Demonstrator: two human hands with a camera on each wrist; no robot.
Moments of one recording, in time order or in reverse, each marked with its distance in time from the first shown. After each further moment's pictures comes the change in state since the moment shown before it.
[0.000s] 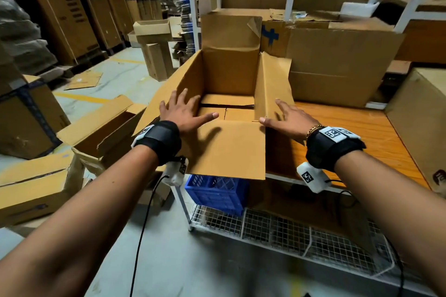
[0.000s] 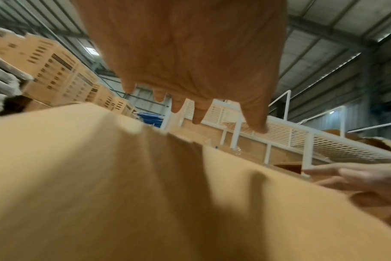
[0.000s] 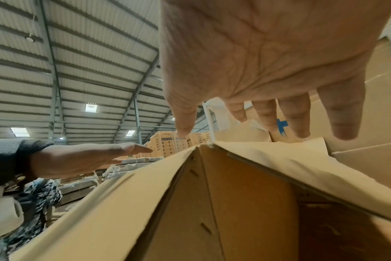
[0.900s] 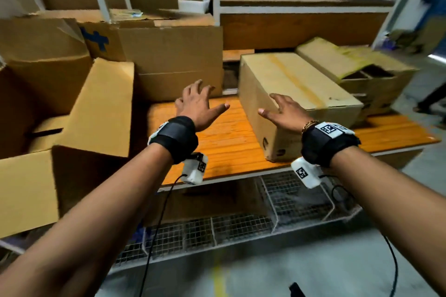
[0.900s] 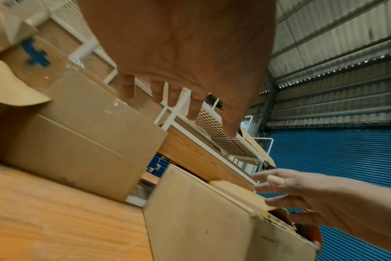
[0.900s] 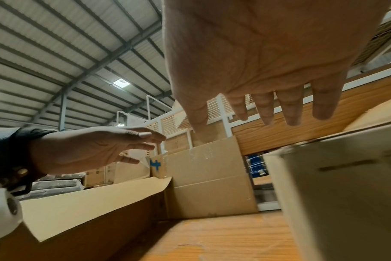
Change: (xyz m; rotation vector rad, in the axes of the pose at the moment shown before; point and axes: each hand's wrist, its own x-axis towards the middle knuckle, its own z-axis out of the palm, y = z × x) left_hand -0.023 0.499 0.067 -0.257 0.083 0.517; right_hand -0.160 0.399 -0.129 0.072 0.271 0.372
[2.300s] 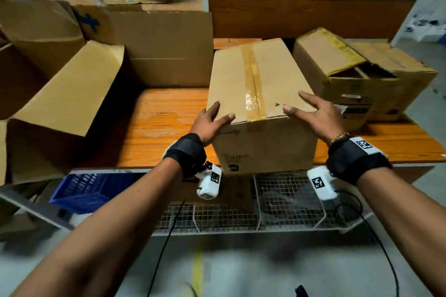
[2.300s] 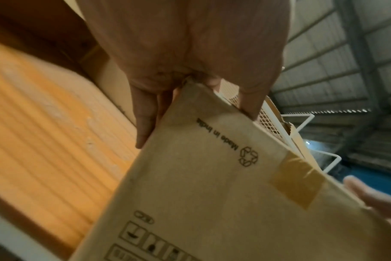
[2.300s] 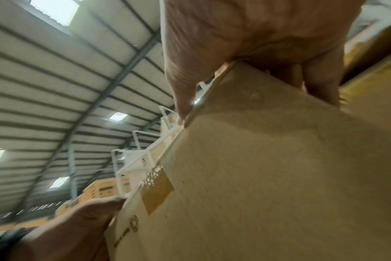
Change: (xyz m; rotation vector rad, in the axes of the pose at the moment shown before) left_hand -0.012 0.125 0.117 -0.761 -0.122 -0.289; right_hand -0.005 0.183 -0.058 0.399 0.160 0.030
